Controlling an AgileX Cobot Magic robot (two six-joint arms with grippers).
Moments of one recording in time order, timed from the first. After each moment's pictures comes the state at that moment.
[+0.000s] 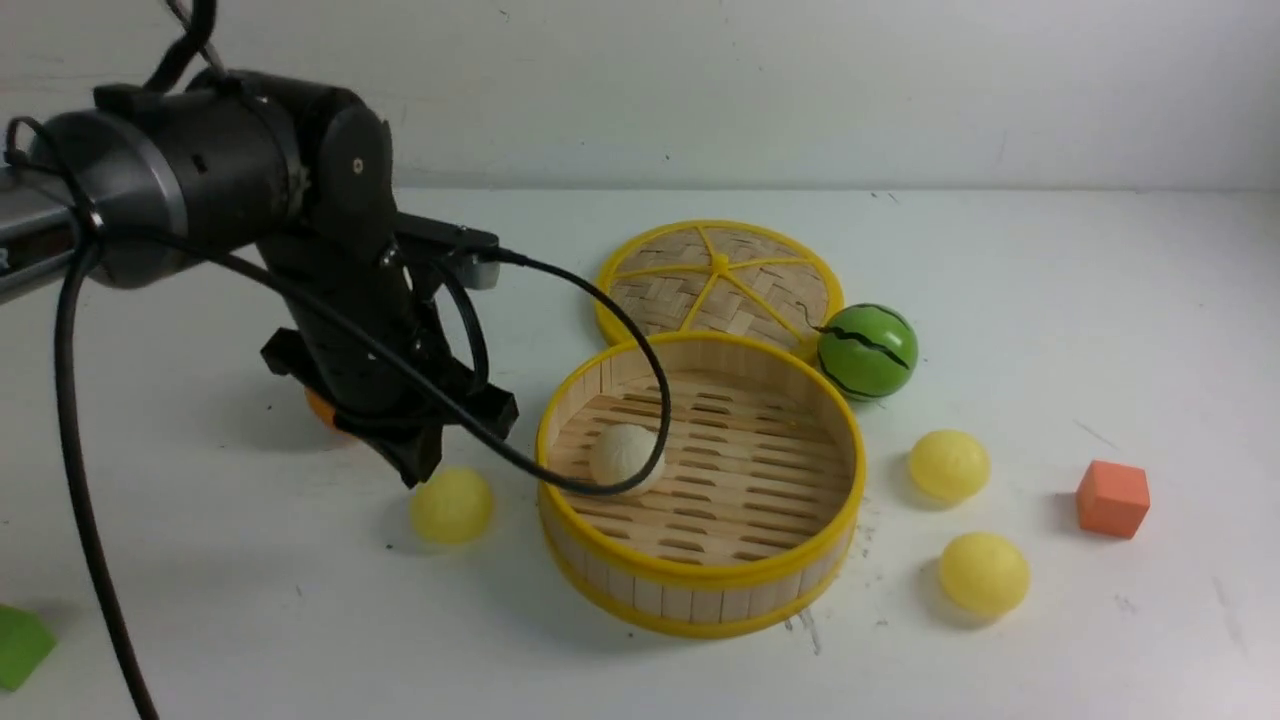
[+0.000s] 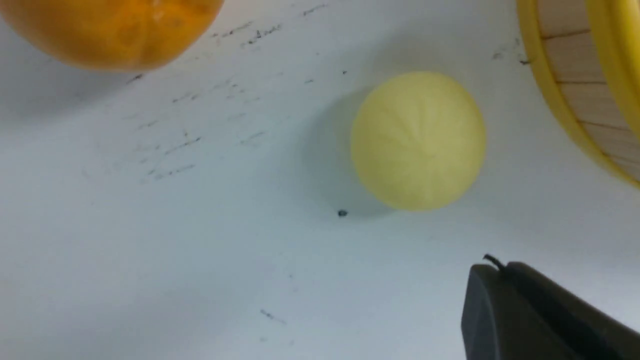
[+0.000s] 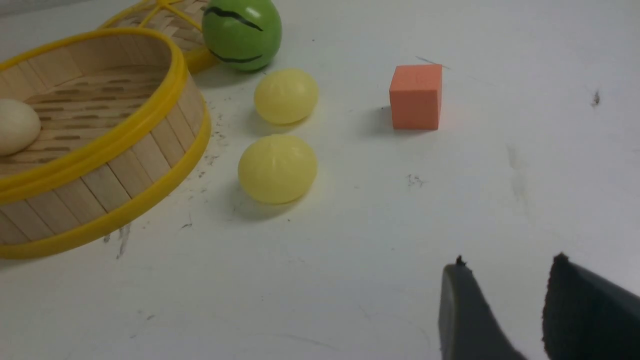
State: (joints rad) right arm 0.10 -0.01 0.02 -0.08 0.40 0.28; left arm -0.35 1.87 -1.49 0.00 1.02 0.02
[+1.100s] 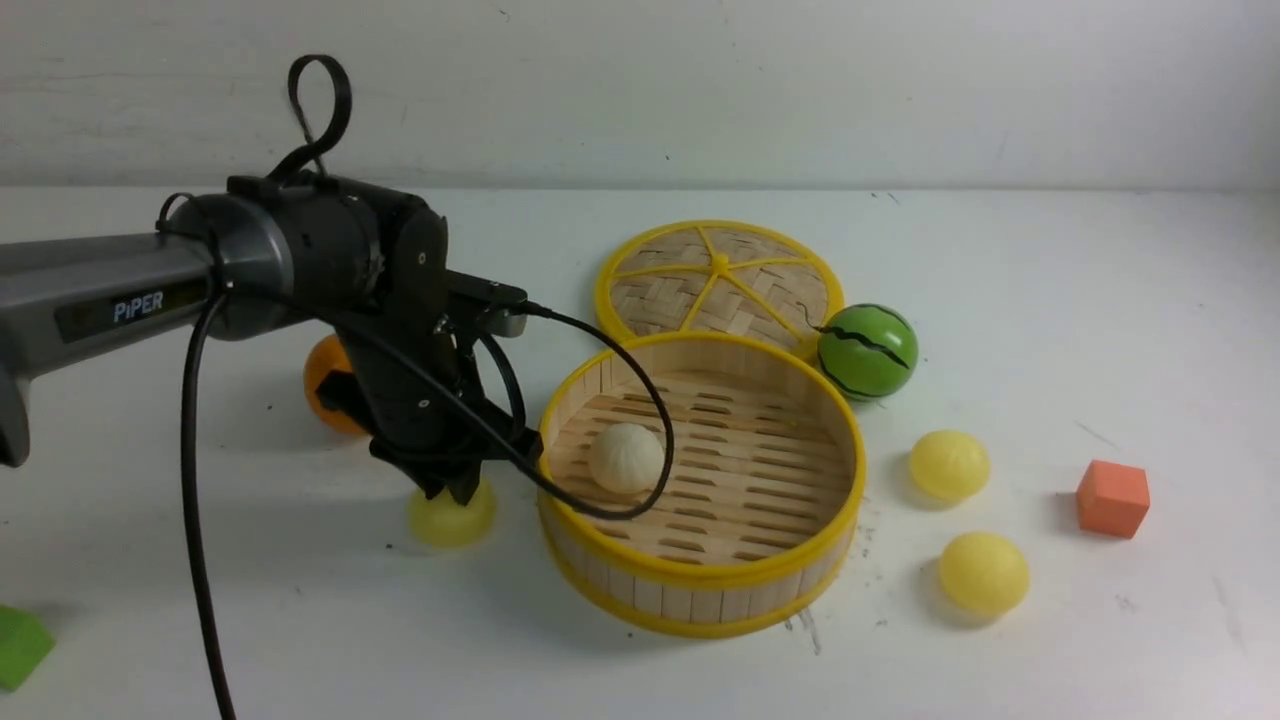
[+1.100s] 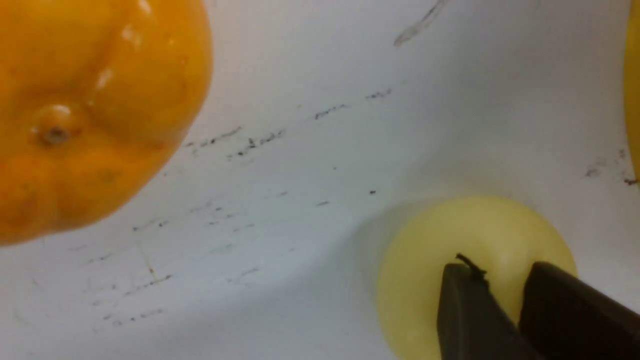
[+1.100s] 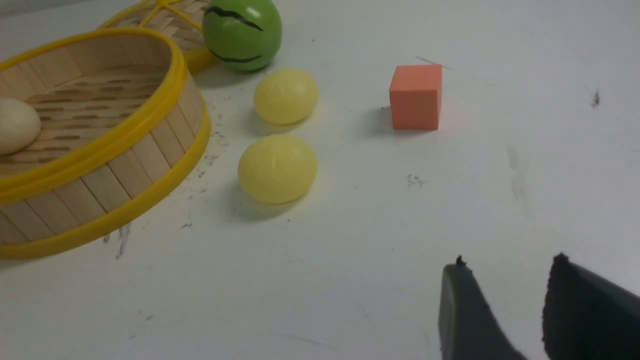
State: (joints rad) right arm 0.10 -0.01 0.02 -0.08 0.40 0.28; left arm -0.35 2.02 -1.50 0.03 0.86 -0.01
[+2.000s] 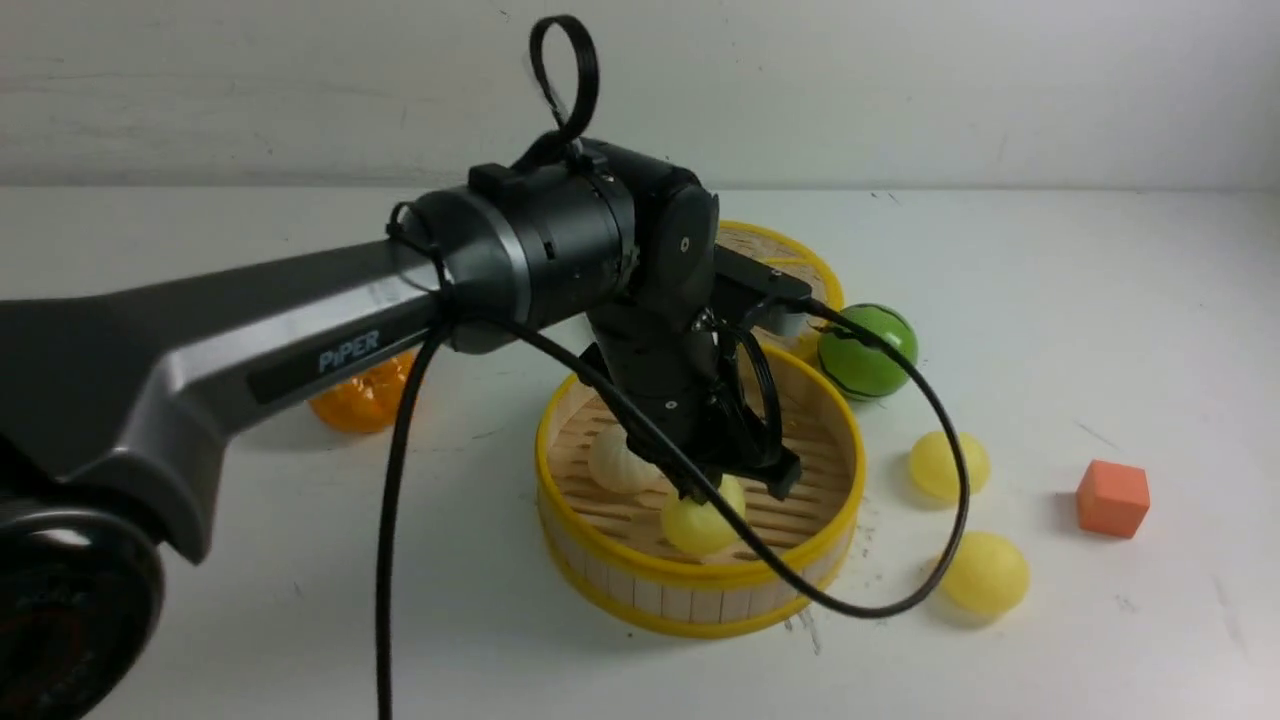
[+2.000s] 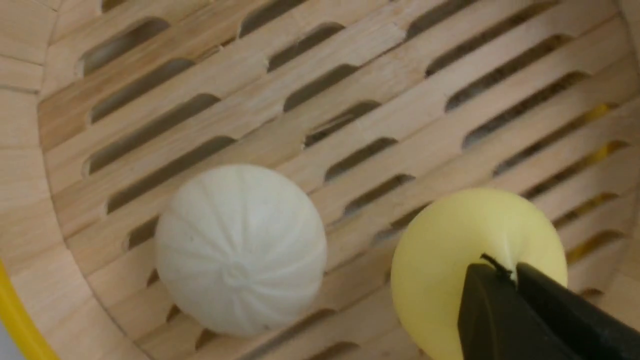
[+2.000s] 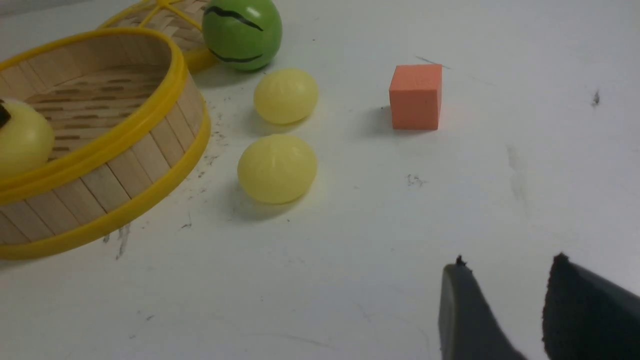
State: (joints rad) right arm 0.10 -0.01 0.02 -0.08 0.40 0.28; left arm -0.66 2.09 -1.77 -0.03 0.95 0.04
